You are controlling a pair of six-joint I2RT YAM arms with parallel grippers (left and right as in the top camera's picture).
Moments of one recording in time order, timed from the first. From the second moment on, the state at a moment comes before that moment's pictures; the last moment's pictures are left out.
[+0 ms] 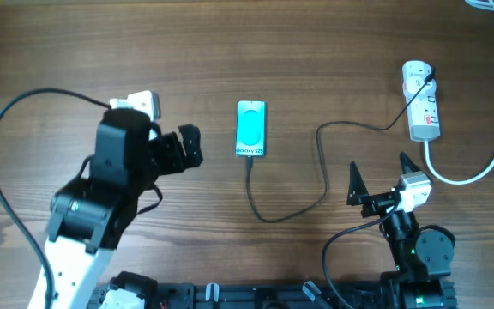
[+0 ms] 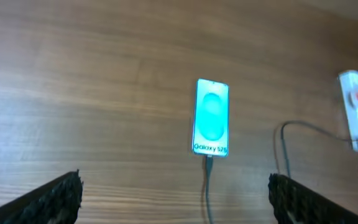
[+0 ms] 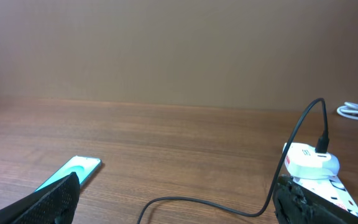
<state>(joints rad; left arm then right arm) -0.30 0.98 1.04 -0.81 0.01 -0.41 0.06 0.02 0.01 0.00 -0.14 0.03</state>
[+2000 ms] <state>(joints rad) -0.12 0.01 0.01 -0.07 0.12 -0.20 0.06 0.02 0.01 0.00 -0.13 0.03</state>
